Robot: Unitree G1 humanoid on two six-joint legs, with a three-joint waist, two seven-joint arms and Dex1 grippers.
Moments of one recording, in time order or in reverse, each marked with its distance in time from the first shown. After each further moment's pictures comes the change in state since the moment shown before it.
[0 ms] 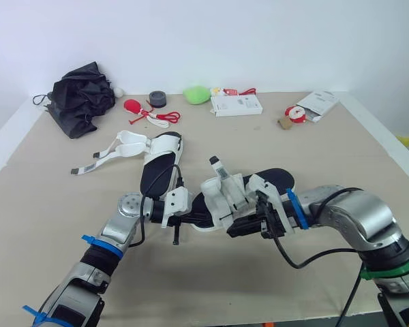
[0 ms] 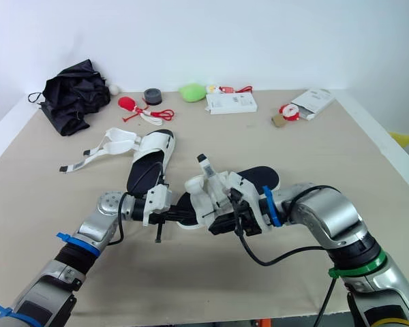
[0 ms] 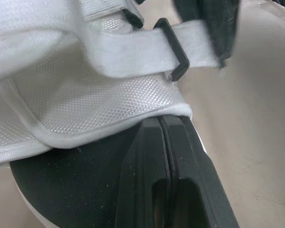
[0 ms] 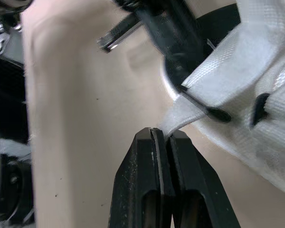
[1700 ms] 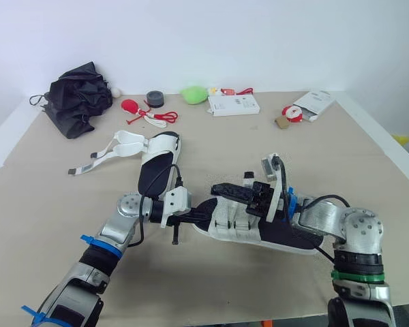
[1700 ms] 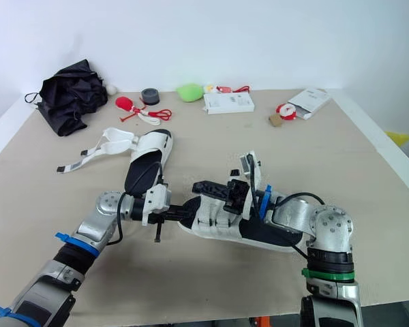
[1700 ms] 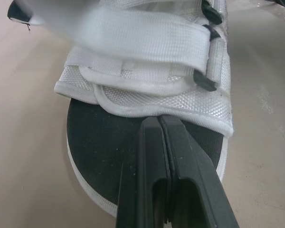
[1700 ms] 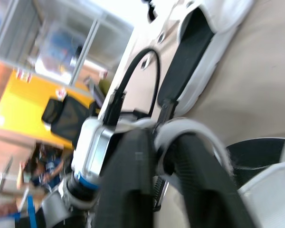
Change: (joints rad) left arm 0.003 0.008 0.000 -0.006 -0.001 0.002 0.004; right arm 0.099 0.430 -0.475 0.241 0.976 0.119 -1.126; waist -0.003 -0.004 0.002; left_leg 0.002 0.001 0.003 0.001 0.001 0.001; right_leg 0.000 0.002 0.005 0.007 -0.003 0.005
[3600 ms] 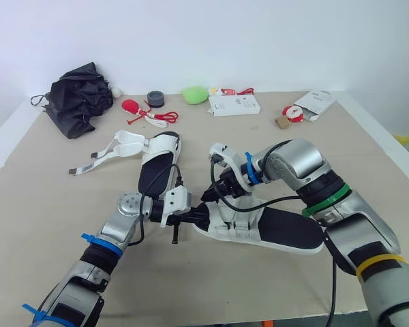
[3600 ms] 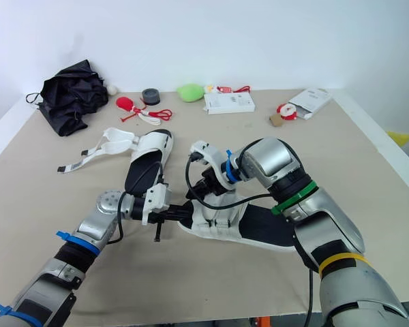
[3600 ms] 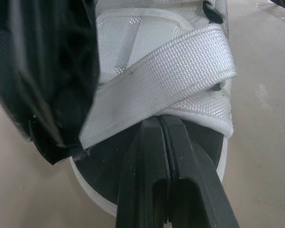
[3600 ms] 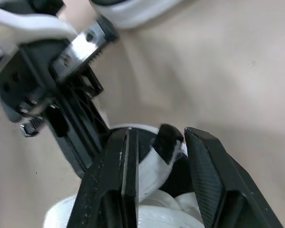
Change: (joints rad) left arm -0.014 -0.003 -0.001 0.024 -0.005 -0.006 -0.009; right arm -0.640 -0.115 0.769 0.394 -1.141 -0.058 1.005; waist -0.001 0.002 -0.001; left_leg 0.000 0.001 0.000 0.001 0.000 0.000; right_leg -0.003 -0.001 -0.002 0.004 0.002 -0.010
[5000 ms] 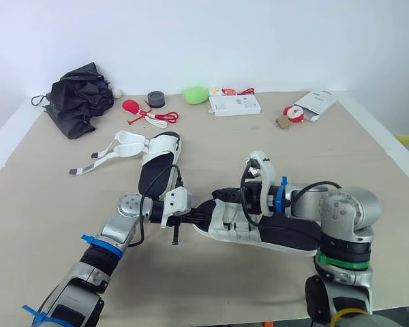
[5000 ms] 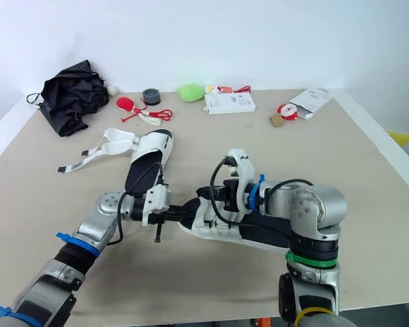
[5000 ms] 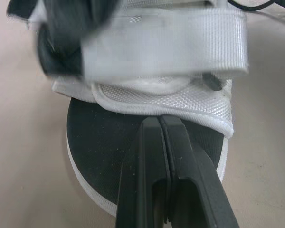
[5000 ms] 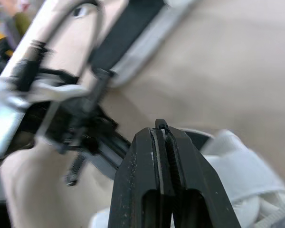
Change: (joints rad) left arm 0.007 -0.005 0.000 -0.003 0.000 -0.006 0.000; right arm 0.477 0.258 -0.802 -0.615 0.146 0.410 -0.512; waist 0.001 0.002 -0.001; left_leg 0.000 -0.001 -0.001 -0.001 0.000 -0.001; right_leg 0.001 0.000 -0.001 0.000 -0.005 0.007
